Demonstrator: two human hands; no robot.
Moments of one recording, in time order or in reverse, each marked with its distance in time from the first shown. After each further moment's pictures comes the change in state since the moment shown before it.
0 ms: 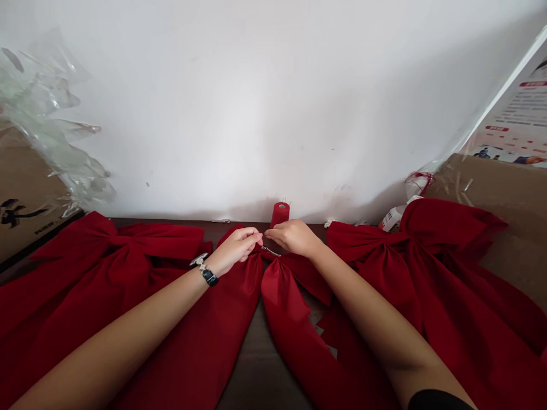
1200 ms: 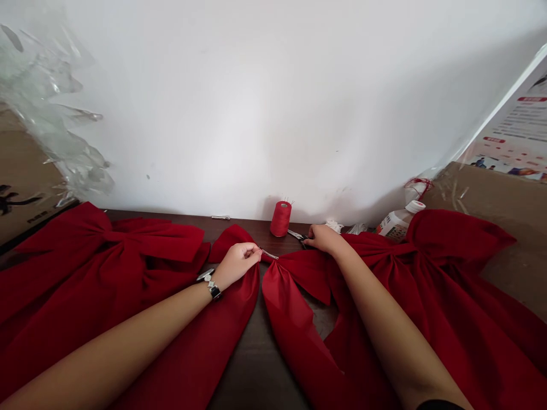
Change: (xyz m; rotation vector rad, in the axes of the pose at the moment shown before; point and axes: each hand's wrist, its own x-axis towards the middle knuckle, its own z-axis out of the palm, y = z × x) left_hand -0.011 -0.040 0.007 0.300 0.100 0.214; right_hand -0.047 0.047 0.001 0.096 -0.435 0.819
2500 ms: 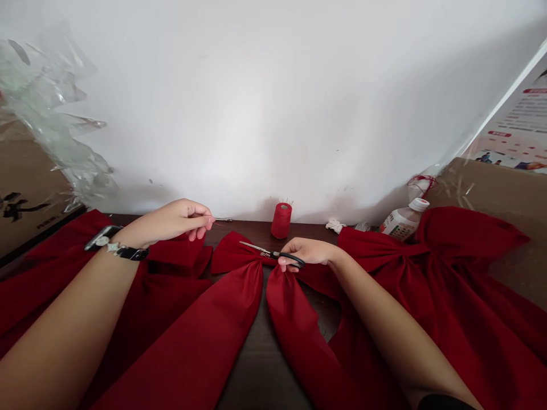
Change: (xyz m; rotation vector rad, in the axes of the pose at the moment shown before) left_hand -0.001 0.082 -0.148 0.386 -0.239 -0.184; right_hand -0.029 -0.052 -0.012 0.966 -0.726 -0.504
